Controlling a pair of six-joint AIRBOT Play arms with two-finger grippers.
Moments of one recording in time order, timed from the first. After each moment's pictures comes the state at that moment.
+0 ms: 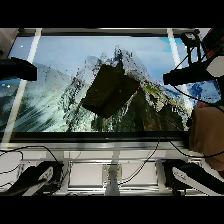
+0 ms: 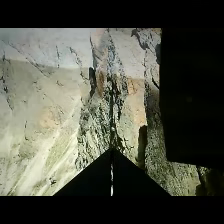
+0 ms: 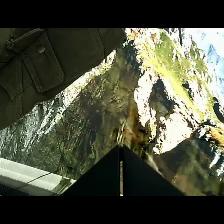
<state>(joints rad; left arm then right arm) 0.03 -0.97 1.43 1.36 -1.24 -1.20 0.11 -1.14 1.39 -1.46 1.29 1.45</state>
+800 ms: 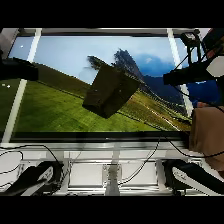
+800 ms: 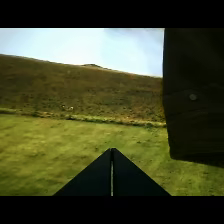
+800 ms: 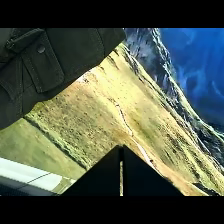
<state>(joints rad) 0.03 -1.00 1.43 1.38 -1.24 -1.20 0.11 -1.14 1.39 -1.46 1.29 1.45</state>
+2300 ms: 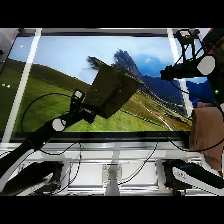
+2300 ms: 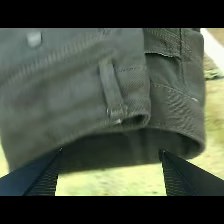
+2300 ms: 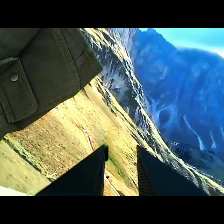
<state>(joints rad) -0.50 -1.00 0.47 0.81 -0.17 -0.70 0.11 -1.21 1.39 -1.52 1.13 1.39</state>
